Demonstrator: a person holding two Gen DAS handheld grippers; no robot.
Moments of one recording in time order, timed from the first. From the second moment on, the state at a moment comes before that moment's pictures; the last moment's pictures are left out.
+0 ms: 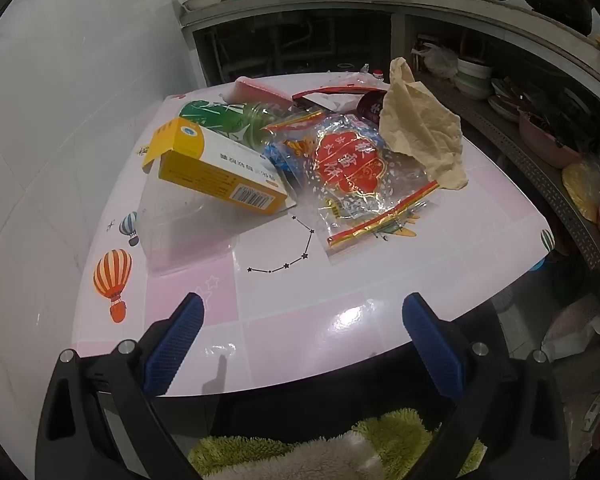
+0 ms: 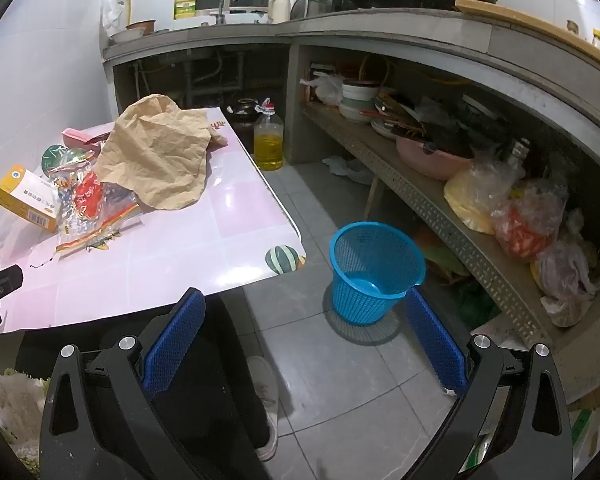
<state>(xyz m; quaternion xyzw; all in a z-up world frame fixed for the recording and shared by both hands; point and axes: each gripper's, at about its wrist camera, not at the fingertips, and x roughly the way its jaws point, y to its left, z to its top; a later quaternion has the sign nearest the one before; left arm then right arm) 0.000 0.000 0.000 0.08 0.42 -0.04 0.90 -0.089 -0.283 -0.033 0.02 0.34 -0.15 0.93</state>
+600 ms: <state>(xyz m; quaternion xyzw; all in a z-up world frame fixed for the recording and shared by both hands) 0.000 0.000 0.000 0.08 0.42 -0.04 0.90 -0.090 -0.283 -0.038 0.02 0.34 -0.15 0.93</state>
